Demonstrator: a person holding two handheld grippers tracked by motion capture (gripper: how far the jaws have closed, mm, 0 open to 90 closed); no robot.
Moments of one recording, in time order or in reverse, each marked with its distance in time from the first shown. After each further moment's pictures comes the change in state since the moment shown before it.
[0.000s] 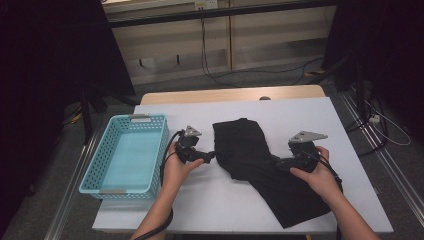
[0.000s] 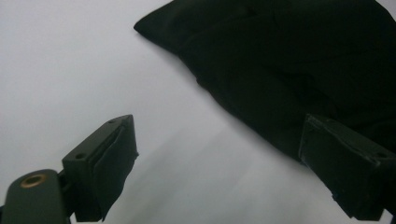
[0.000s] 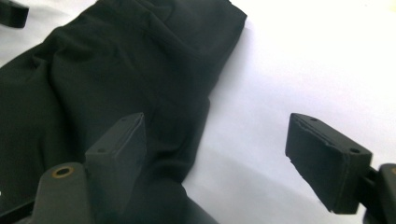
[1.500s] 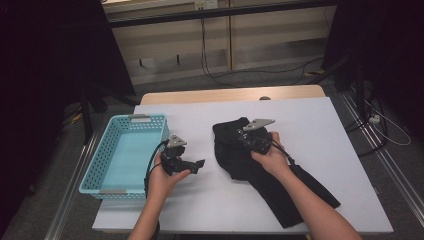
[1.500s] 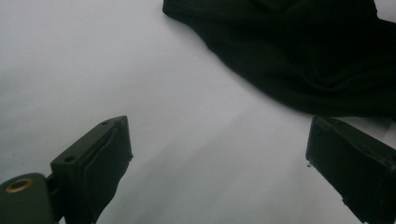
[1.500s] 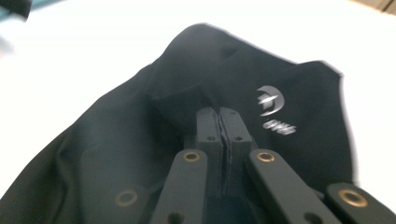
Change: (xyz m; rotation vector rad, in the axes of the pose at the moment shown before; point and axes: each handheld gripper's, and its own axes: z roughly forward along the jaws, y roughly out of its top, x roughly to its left) left arm 0.005 -0.035 -0.040 -0.034 -0.005 -0.041; right arm 0.051 0.067 0.087 -0.022 0.103 -0.125
